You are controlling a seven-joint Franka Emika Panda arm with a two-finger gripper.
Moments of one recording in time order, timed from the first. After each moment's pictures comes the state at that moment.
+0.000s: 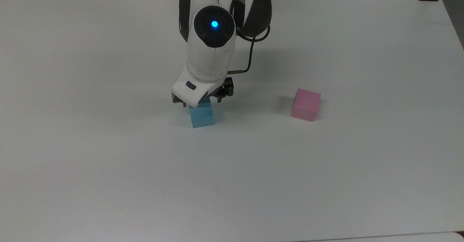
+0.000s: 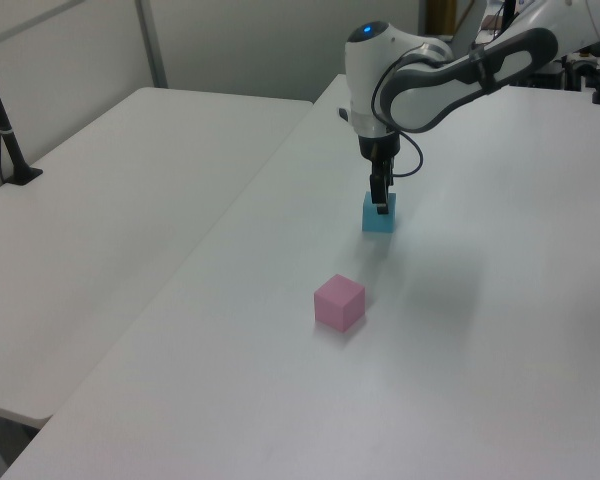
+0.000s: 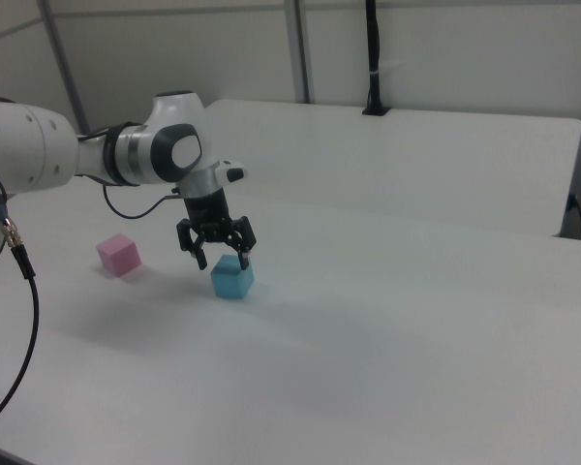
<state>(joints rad) 0.23 0.51 -0.15 -1.54 -0.07 1.97 -0.11</state>
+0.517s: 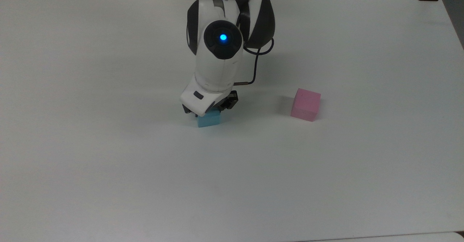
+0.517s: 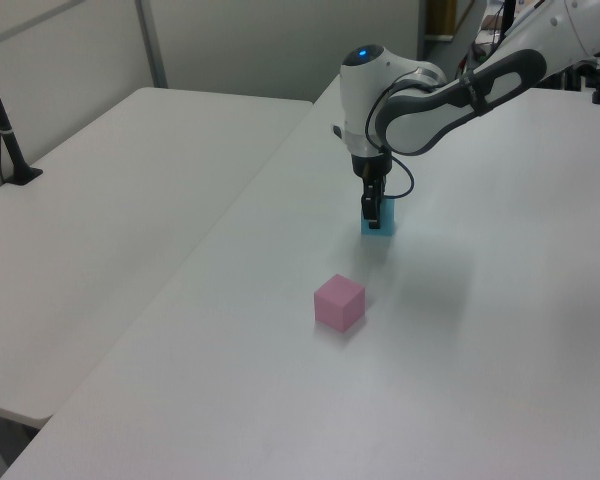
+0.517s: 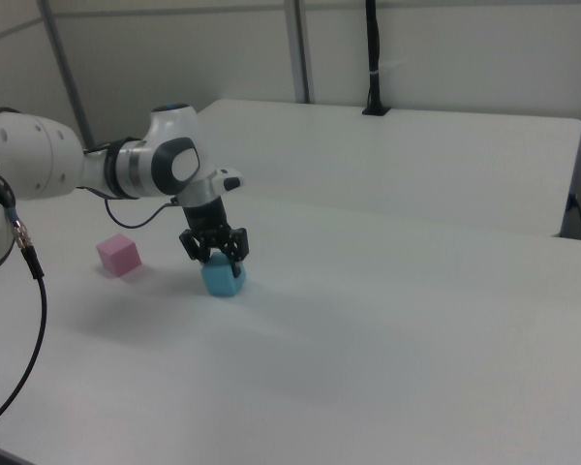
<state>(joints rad) 0.25 0.57 -0.15 -1.54 -0.07 2.06 -0.04</state>
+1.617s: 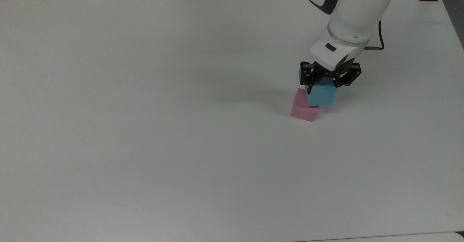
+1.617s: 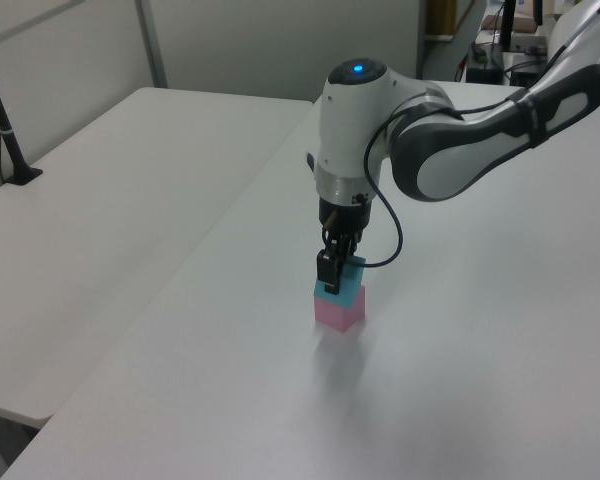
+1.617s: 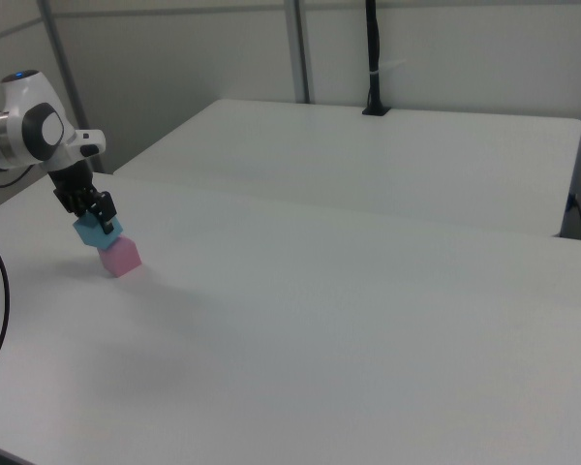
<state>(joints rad) 0.62 0.55 -0.14 -1.42 -0.03 2.06 0.50</state>
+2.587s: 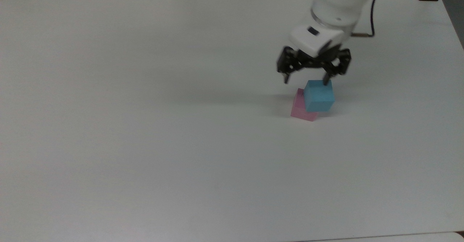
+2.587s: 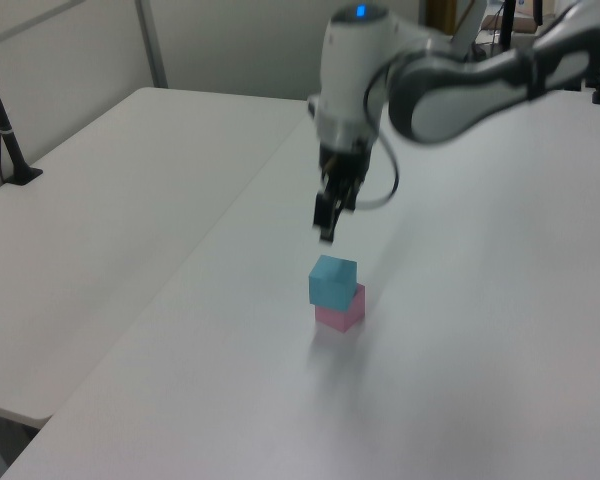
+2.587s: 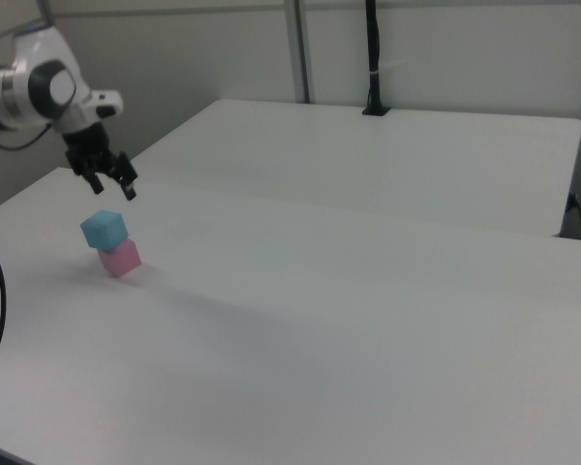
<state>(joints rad) 0.55 0.44 -0.17 -1.36 -0.03 1.91 0.41</state>
